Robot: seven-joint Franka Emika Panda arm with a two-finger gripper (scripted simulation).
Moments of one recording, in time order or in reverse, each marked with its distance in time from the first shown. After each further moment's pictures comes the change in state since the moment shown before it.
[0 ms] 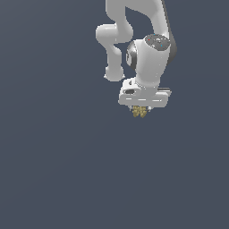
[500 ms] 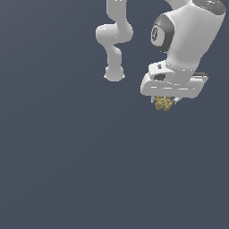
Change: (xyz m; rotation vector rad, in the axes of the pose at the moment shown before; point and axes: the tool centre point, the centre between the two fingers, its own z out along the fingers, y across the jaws) arm 0.016 -0.081 -0.077 0.001 0.000 0.000
